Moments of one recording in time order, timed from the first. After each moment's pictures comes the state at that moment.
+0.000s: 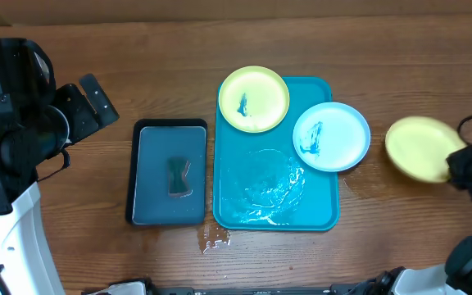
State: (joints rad) left arm 0.09 1.45 2.17 -1.66 -0.02 -0.44; right arm -0.64 1.66 1.16 -1.01 -0.08 0.55
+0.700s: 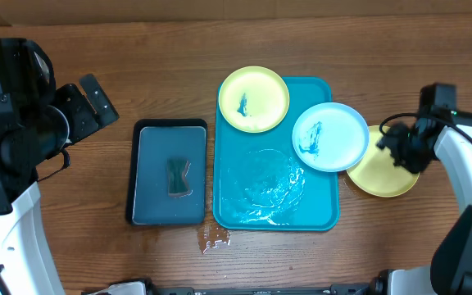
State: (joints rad) left arm 0.09 1.45 2.17 -1.66 -0.02 -0.44; right arm -0.21 1.62 1.14 -0.89 -0.12 0.47
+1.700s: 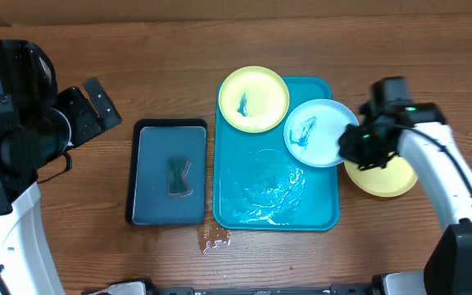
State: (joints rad) left arm 0.09 1.45 2.17 -1.69 0.02 -0.44; right arm 0.10 1.59 1.17 -1.01 -0.22 0.39
